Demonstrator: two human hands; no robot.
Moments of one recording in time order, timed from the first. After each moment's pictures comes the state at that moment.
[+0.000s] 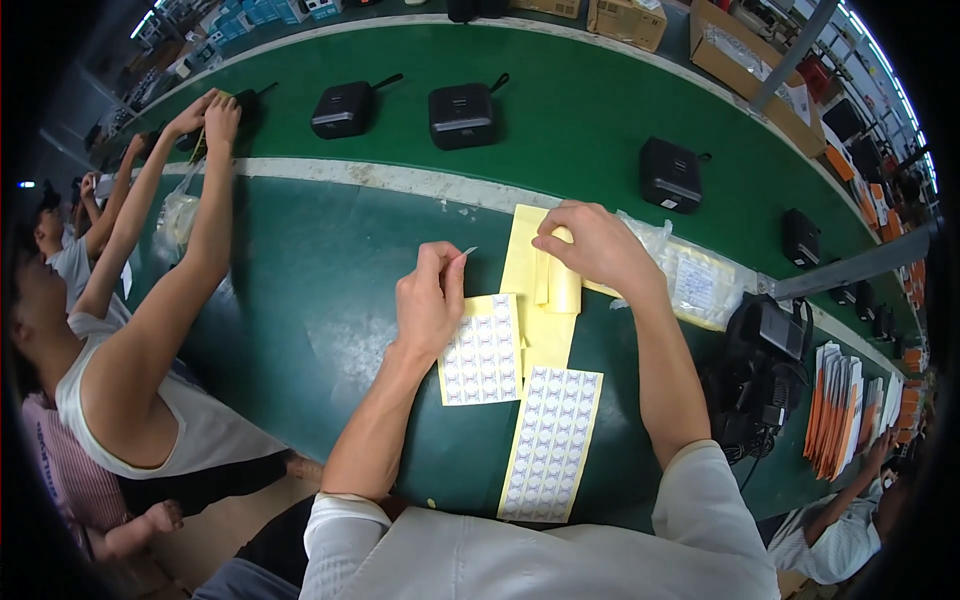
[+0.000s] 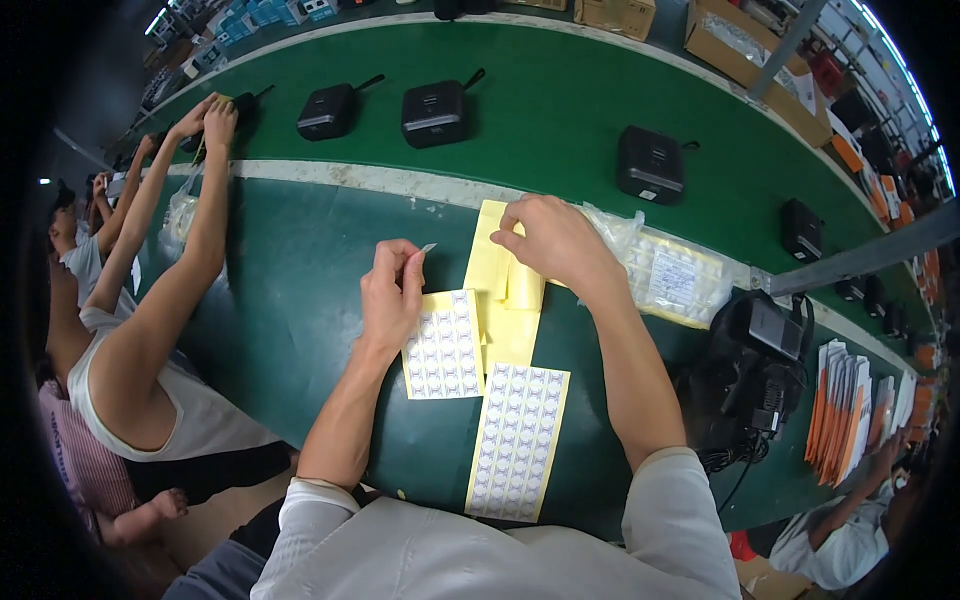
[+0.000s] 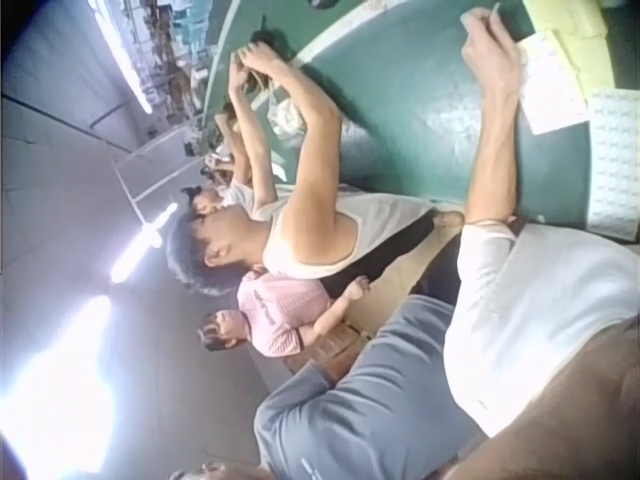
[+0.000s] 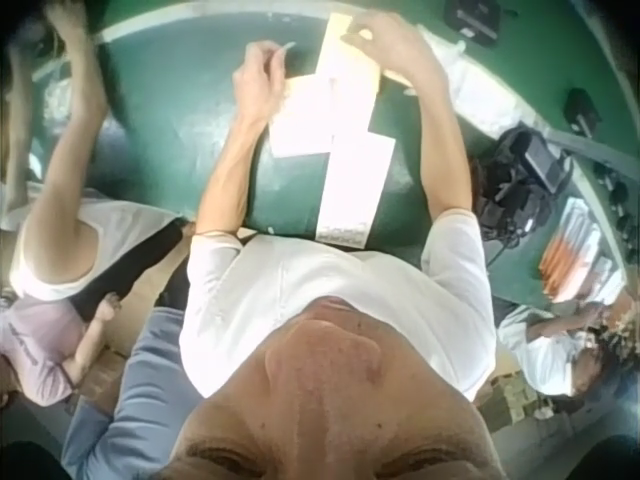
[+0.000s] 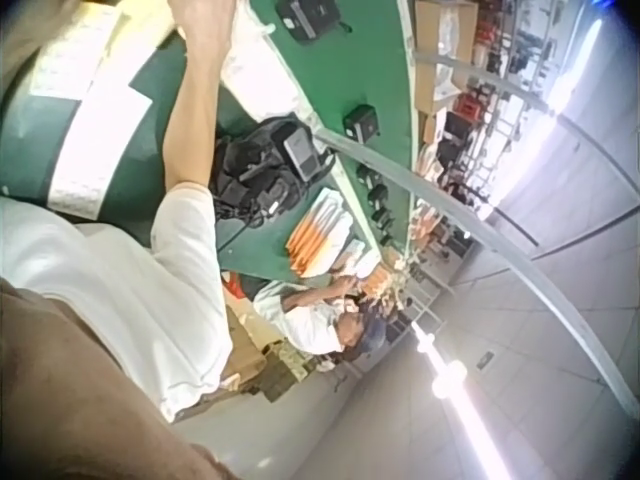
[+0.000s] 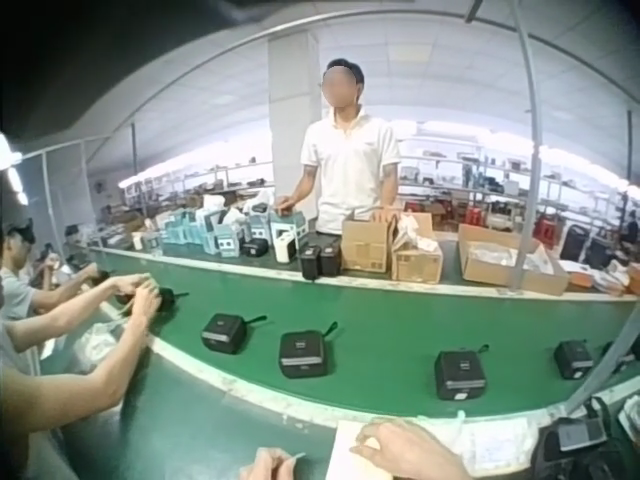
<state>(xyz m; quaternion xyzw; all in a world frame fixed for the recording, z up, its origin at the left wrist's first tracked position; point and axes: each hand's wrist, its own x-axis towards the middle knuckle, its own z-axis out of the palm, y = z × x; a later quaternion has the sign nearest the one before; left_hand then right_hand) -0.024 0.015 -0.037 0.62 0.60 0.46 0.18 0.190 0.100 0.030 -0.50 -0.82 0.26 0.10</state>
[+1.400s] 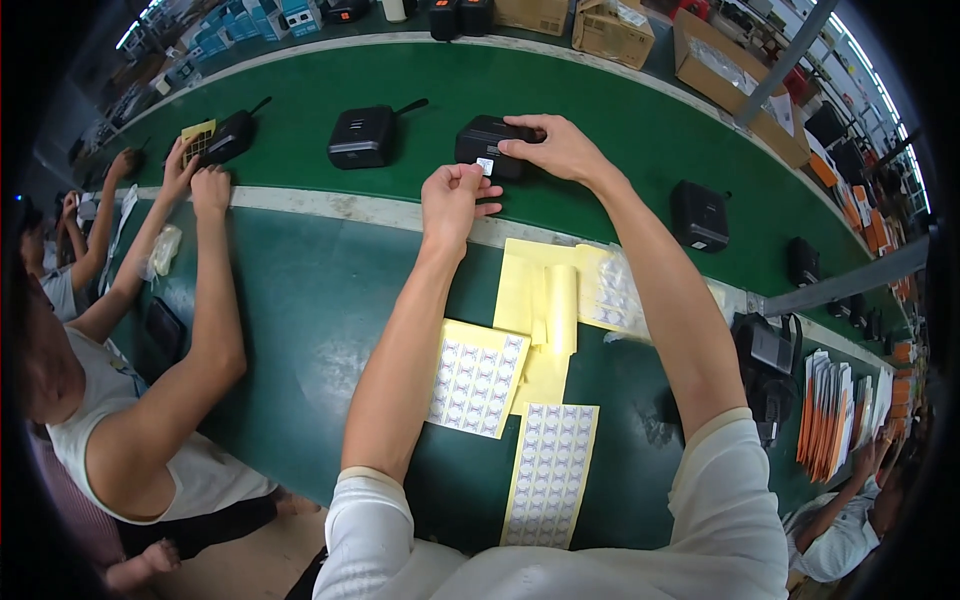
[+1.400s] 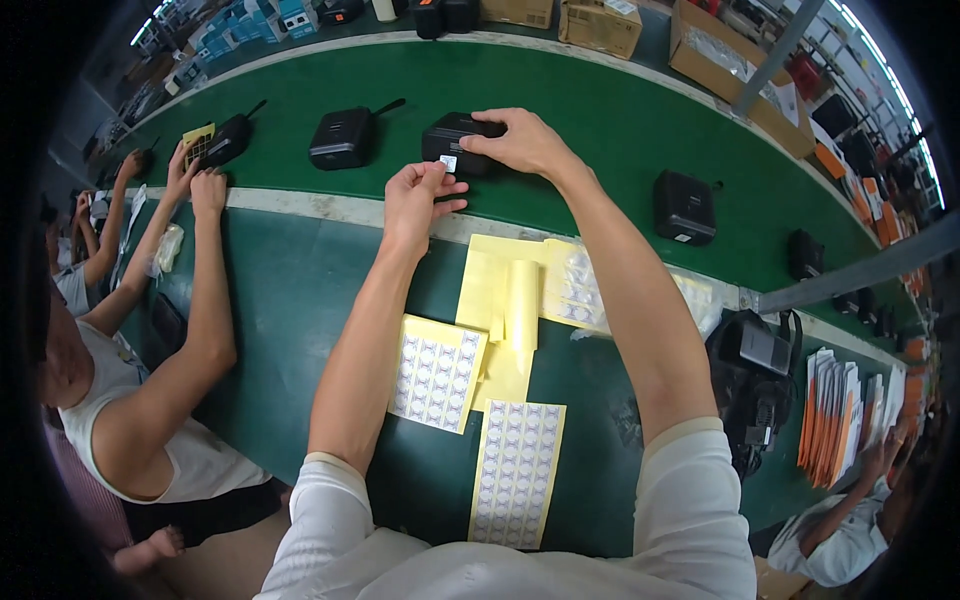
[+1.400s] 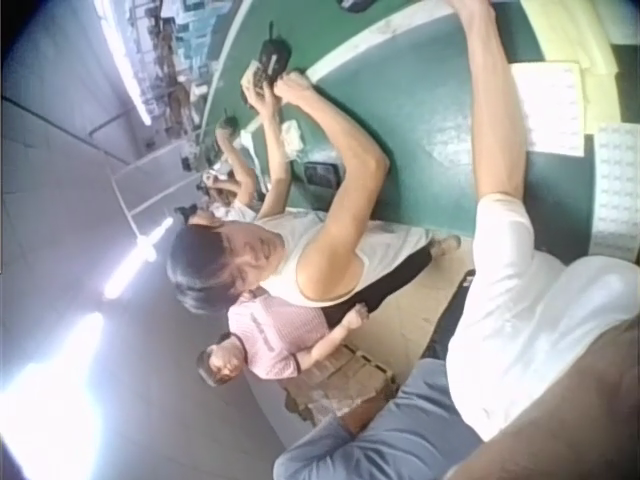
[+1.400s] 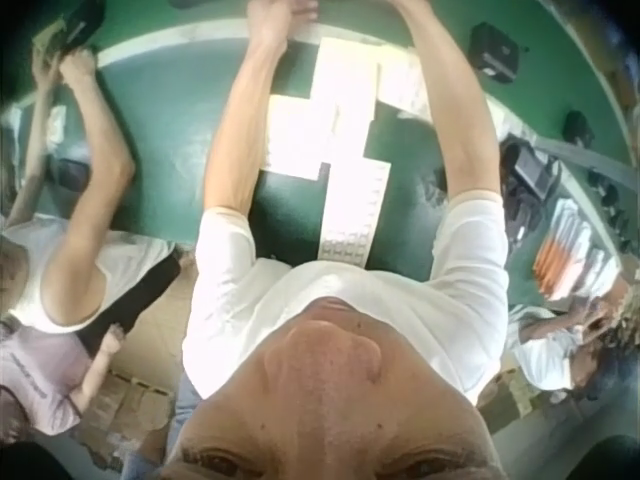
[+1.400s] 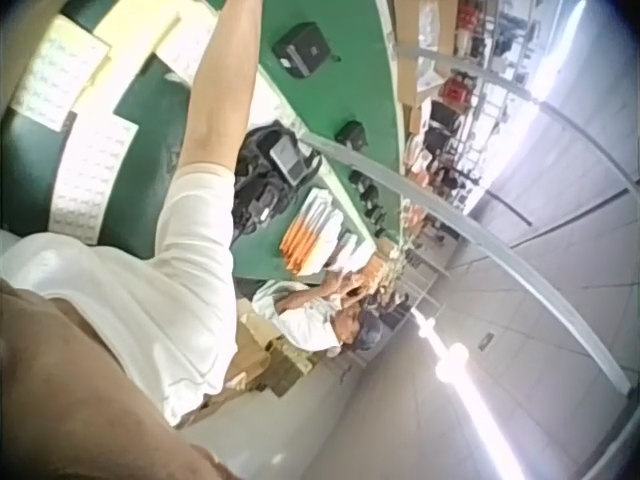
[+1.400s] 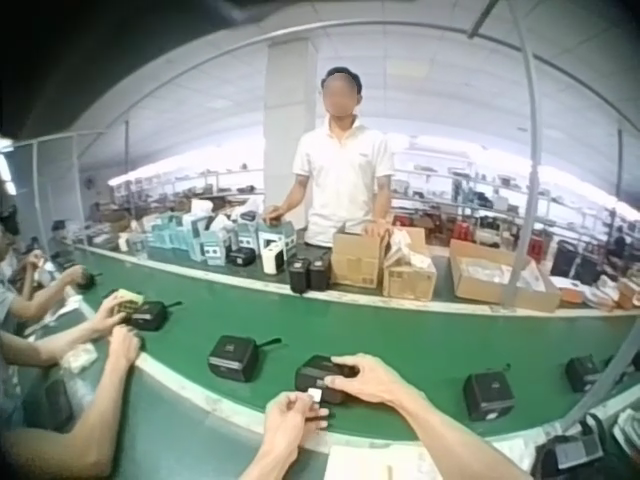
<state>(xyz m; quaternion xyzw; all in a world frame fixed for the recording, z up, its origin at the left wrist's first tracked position) 0.003 0.170 -0.019 0.34 0.50 0.59 0.54 0.165 0.263 0.011 -0.47 -0.79 0.31 0.25</state>
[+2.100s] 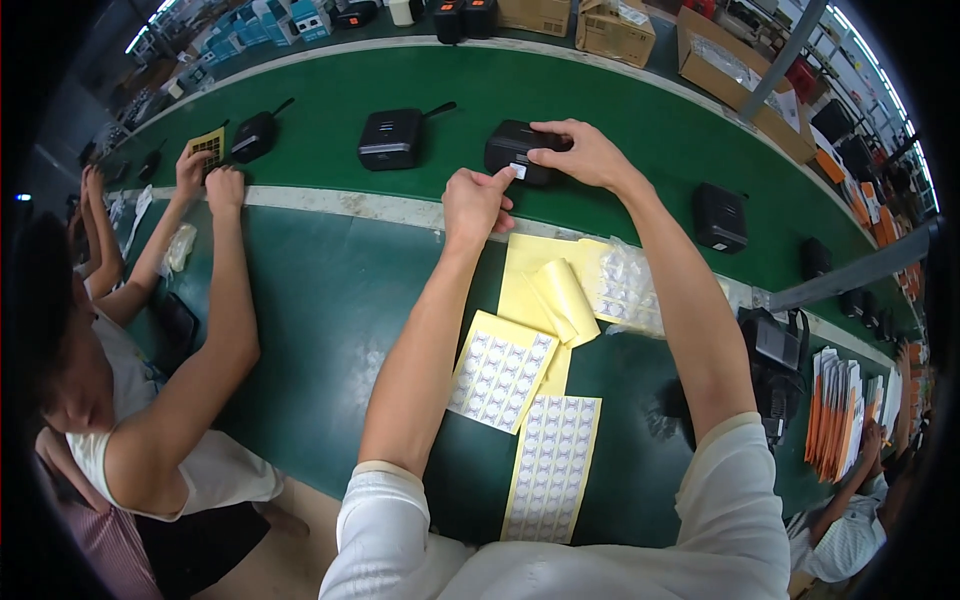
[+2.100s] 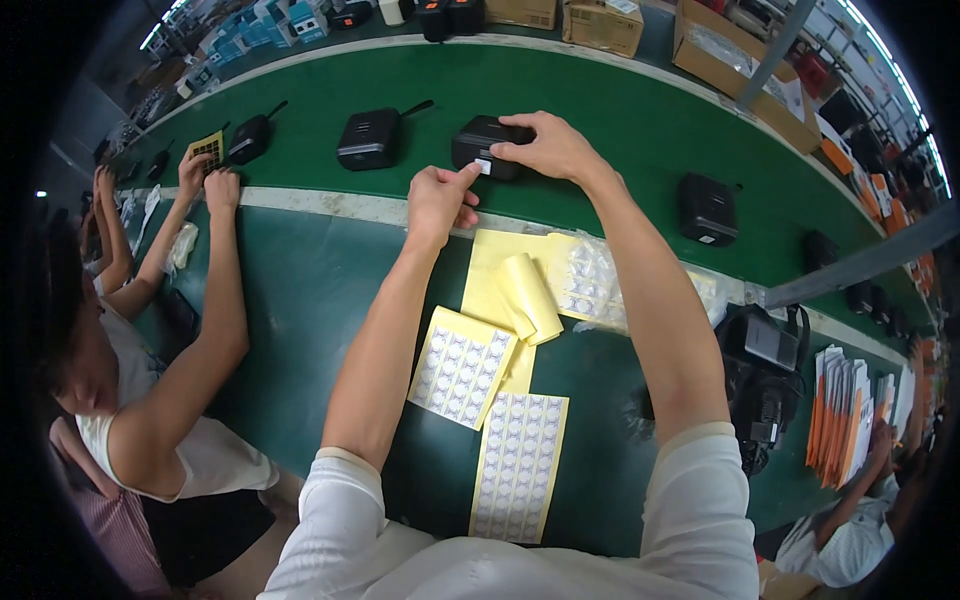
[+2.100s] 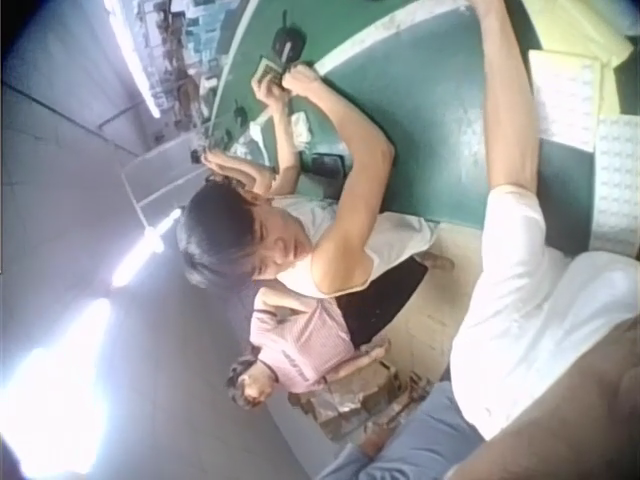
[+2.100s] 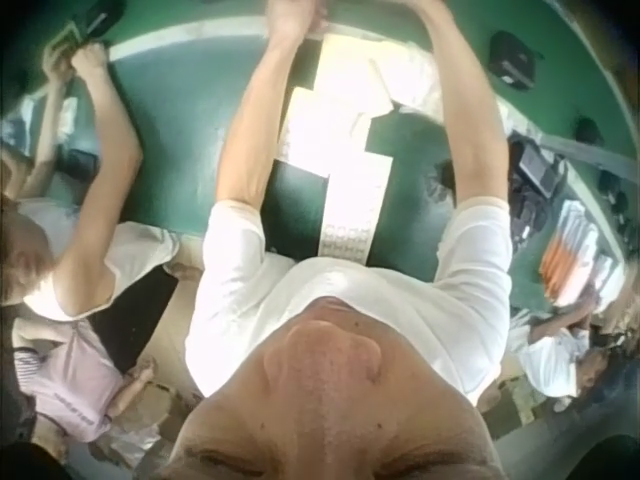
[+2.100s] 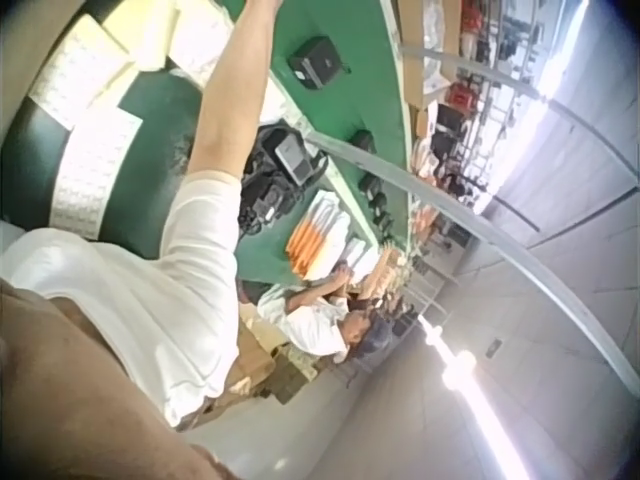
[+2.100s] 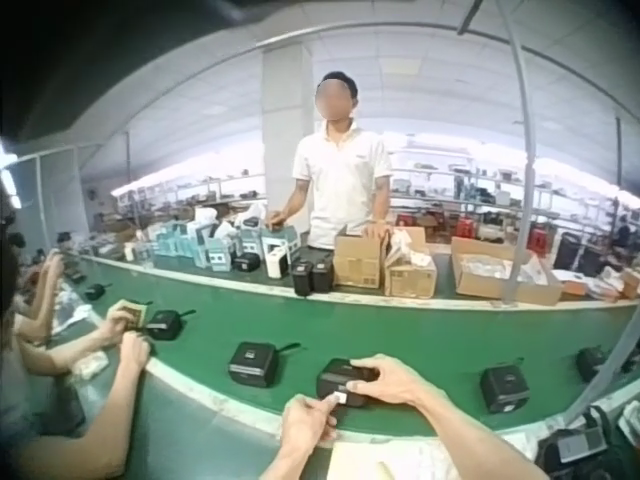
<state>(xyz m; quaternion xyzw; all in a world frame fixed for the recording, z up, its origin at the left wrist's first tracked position) 0.024 0.164 -0.005 0.40 0.64 0.48 0.45 0.201 0.248 0.018 -0.48 -0.79 0.30 0.22</state>
